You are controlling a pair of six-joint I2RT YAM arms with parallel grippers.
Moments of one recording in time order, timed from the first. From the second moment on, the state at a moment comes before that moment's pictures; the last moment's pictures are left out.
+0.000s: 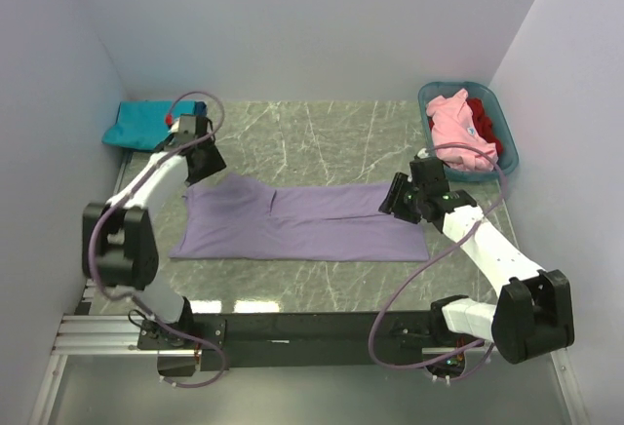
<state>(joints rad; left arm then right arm) -0.11 1.57 1.17 -0.52 -0.24 -0.61 0.25 1.20 0.79 -0.50 -0.06 0.59</state>
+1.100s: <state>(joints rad) -0.19 2.10 1.56 -0.60 -0.24 -0.58 0.35 1.26 0.76 -0.38 -0.18 0.49</state>
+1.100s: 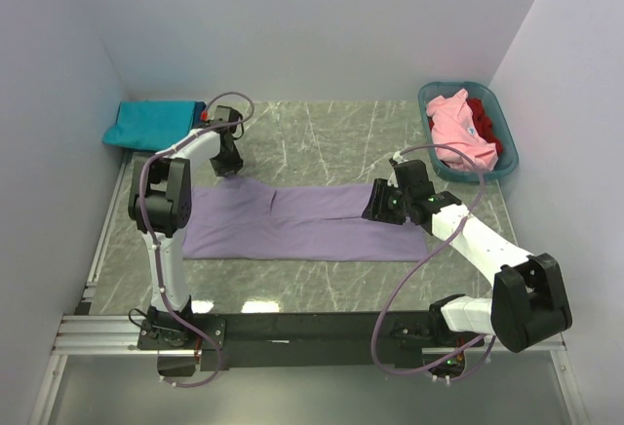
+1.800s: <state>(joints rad) -0.20 2.10 1.56 -0.61 -0.32 -0.58 0.35 1.27 0.76 -0.38 -0.18 0.49</state>
